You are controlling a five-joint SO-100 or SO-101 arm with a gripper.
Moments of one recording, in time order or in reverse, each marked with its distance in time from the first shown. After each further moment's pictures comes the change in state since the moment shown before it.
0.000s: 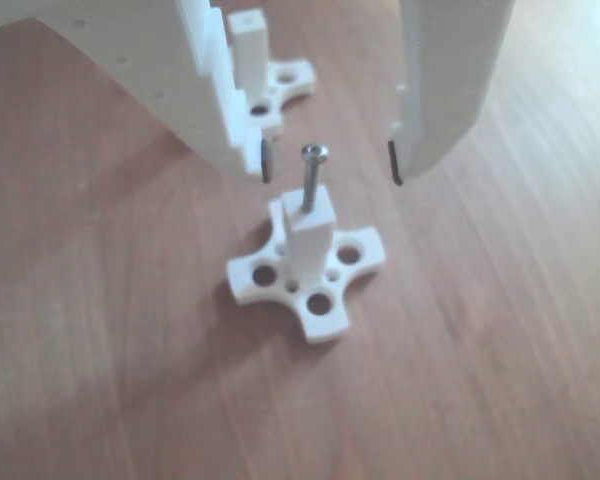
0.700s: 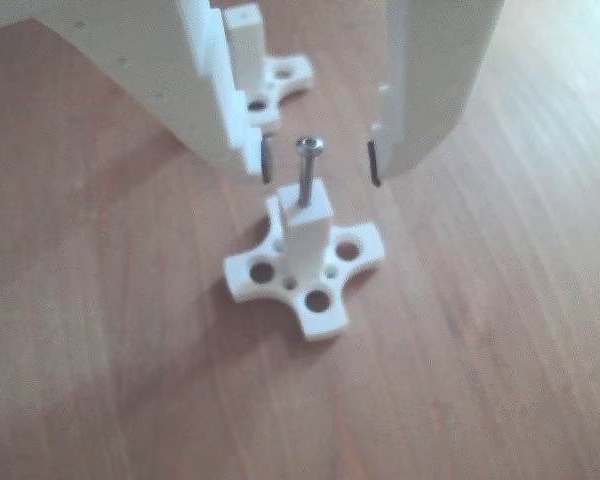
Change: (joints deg) arm 0.0 -0.8 -0.7 0.0 0.0
